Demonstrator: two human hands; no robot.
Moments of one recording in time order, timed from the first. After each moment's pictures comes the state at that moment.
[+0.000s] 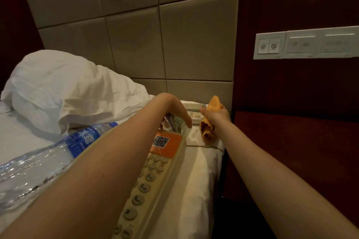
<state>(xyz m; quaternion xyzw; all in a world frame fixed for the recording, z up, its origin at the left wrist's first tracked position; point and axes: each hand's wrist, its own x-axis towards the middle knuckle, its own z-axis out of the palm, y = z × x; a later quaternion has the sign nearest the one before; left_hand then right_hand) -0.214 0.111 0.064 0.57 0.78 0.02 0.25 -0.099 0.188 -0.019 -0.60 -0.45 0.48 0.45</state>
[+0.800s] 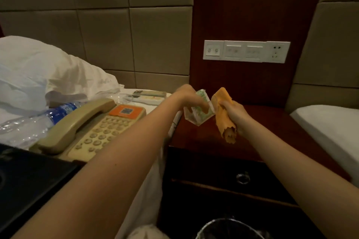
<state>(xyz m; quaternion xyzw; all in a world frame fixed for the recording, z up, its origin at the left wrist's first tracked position) -0.072 0.010 0.059 0.69 0.64 0.25 0.26 0.075 0.016 0.009 -0.59 -0.51 0.41 0.48</state>
